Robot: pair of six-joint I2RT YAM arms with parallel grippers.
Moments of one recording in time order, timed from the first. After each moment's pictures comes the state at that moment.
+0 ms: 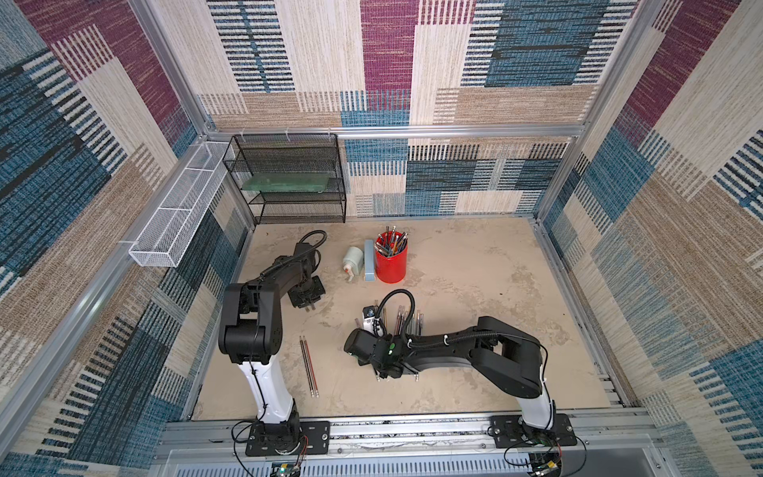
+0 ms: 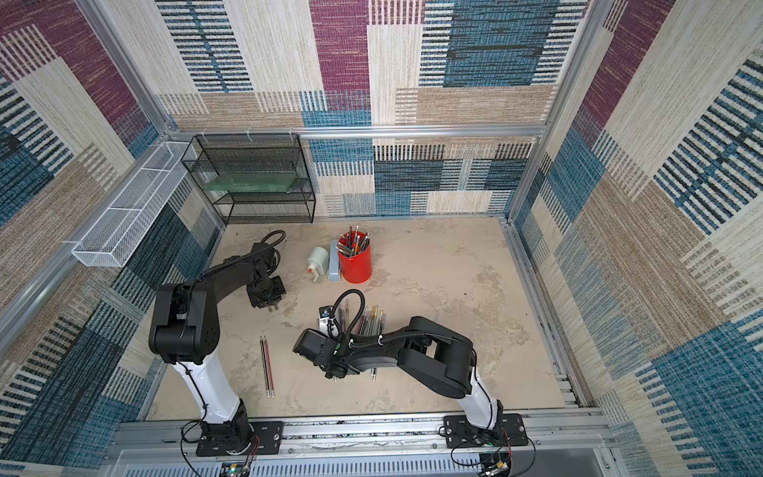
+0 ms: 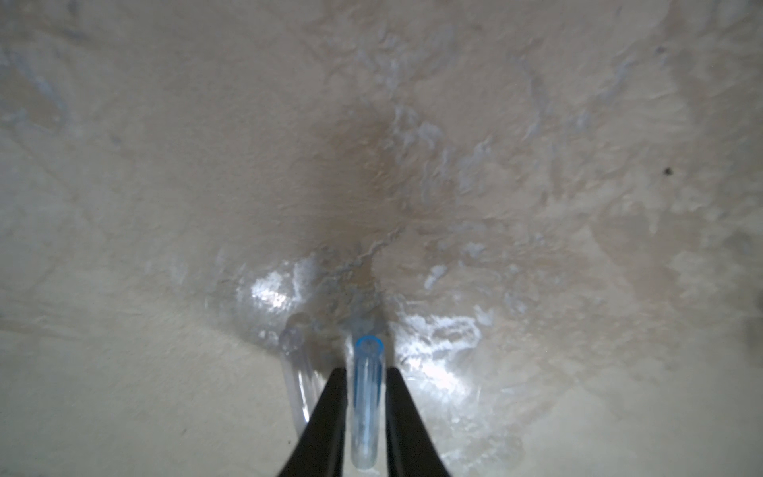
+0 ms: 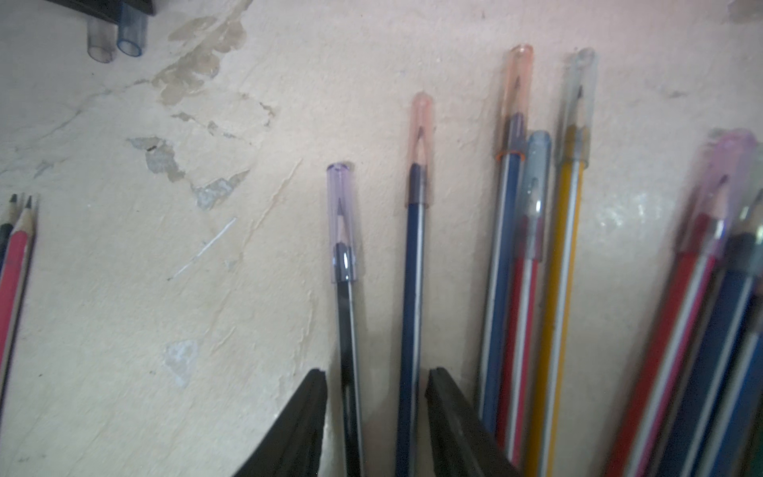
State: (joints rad) left arm -0.05 1.90 1.27 -0.75 -0.07 -0.52; right arm 1.22 2.03 1.25 -0.23 0.48 0.86
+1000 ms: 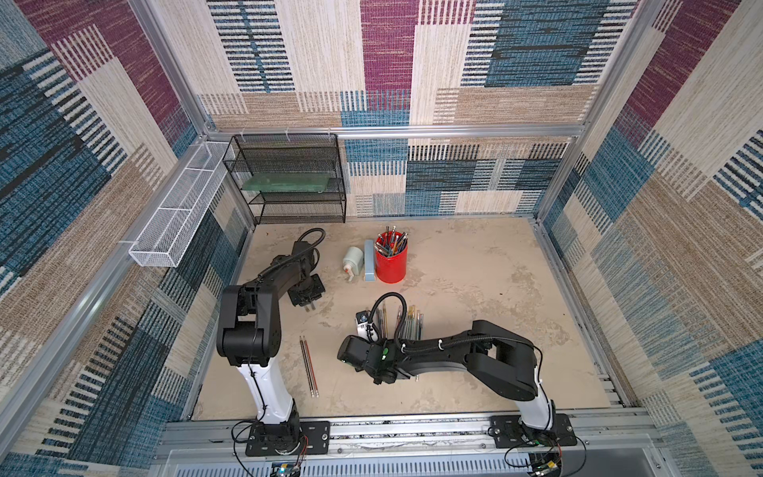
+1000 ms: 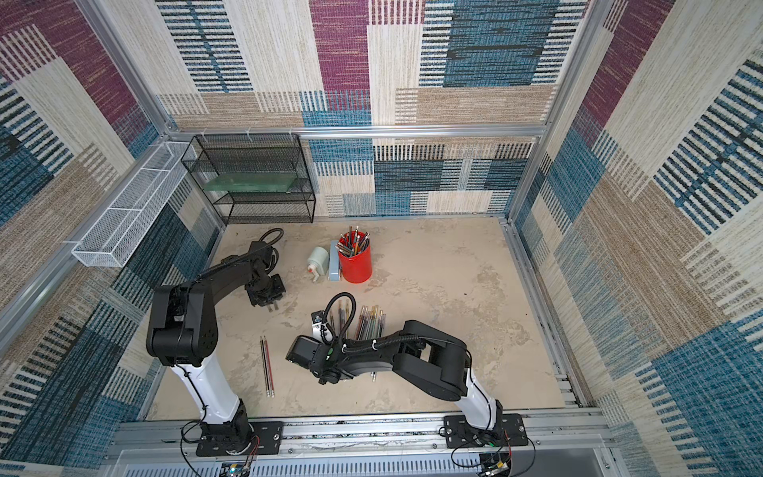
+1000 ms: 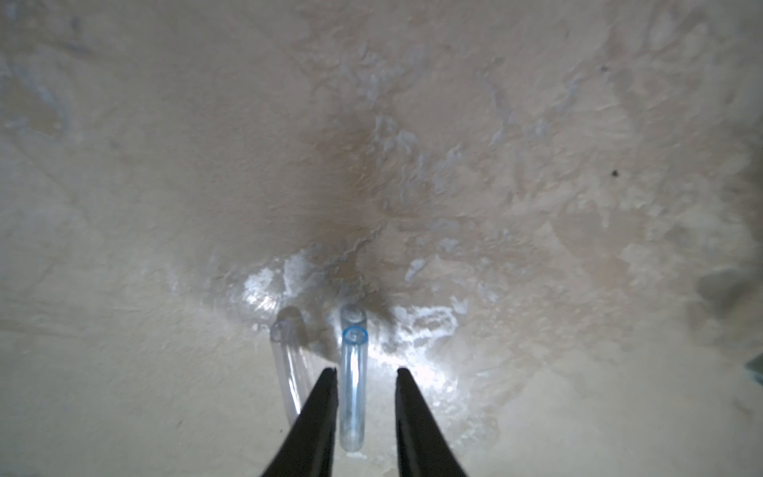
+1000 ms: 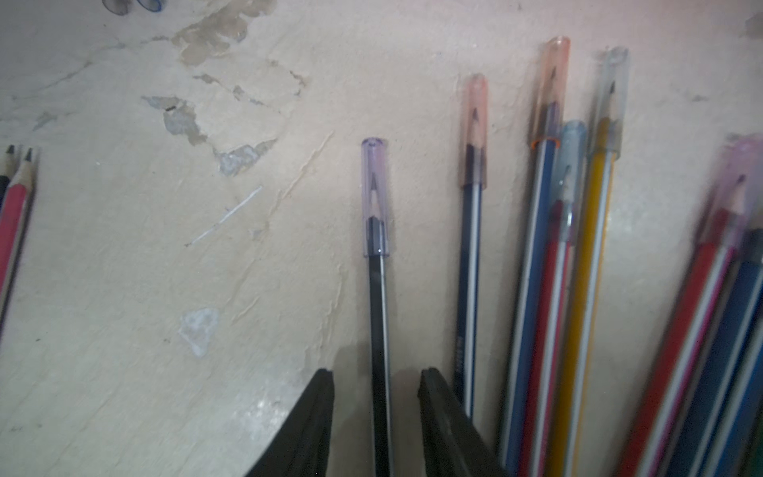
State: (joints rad) left arm -0.04 1.88 1.27 -0.74 -0.04 -0.52; right arm 1.26 2.06 1.30 -0.30 0.52 0.83
